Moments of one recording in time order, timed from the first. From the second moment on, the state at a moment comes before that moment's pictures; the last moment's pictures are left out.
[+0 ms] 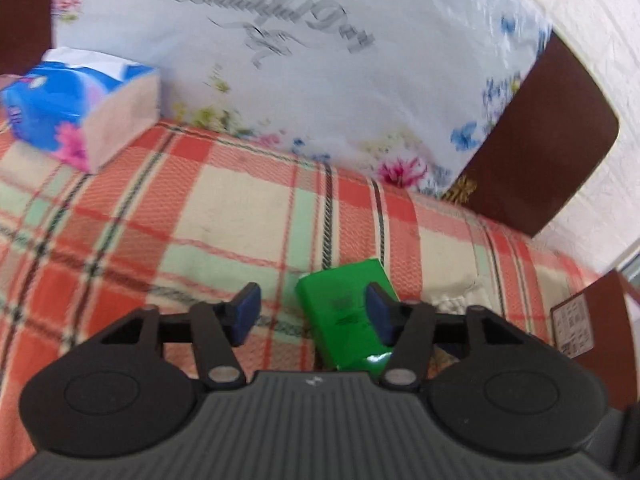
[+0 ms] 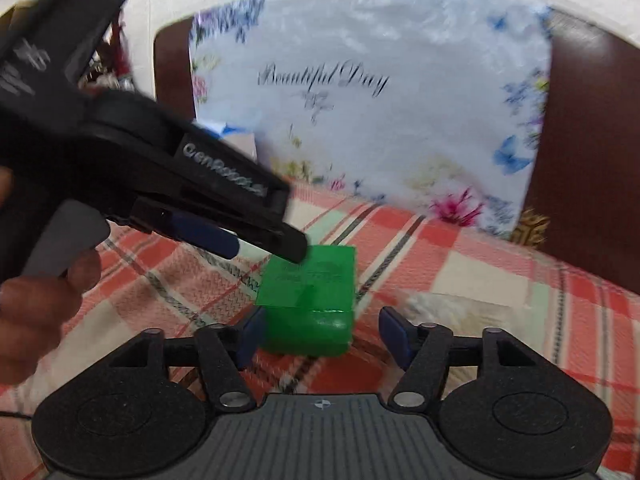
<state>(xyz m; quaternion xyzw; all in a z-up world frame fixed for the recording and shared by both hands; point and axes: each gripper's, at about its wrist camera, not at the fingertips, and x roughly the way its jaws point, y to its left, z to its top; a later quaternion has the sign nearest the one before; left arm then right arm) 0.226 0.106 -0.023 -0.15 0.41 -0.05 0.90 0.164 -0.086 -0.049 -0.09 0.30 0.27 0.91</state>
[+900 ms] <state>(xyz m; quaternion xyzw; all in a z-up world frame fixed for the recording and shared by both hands) 0.091 -0.068 0.082 -0.07 0.28 -0.23 0.93 0.020 -0.233 0.041 -0.06 0.15 0.11 0.98</state>
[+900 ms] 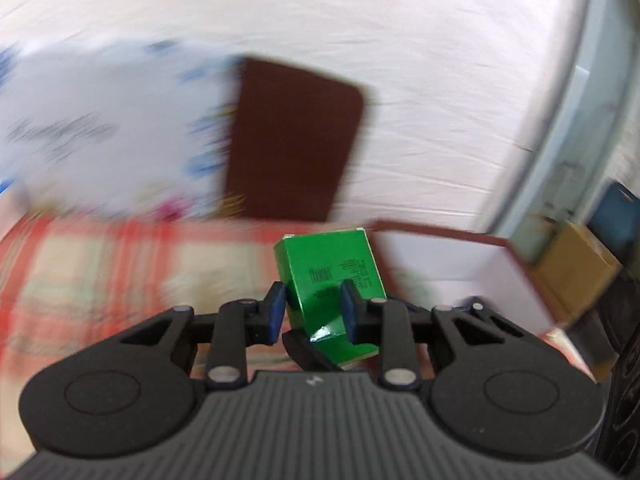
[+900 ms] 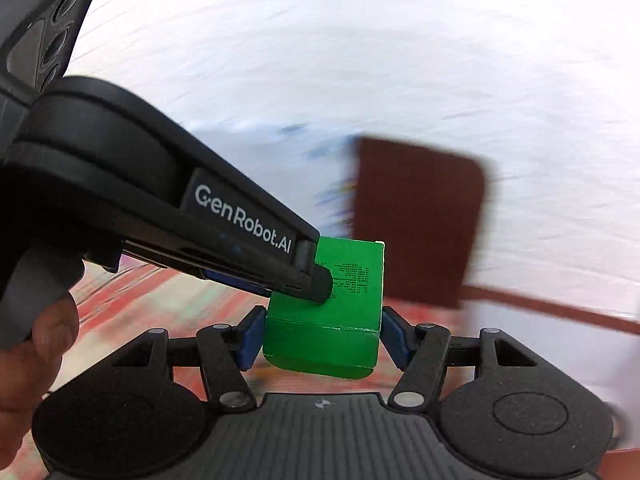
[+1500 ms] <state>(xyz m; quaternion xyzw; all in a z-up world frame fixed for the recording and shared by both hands) 0.169 -0.308 0.034 0.04 0.32 -0.32 0.89 0.098 -0.430 -0.007 0.01 0.21 -0.04 0.98</state>
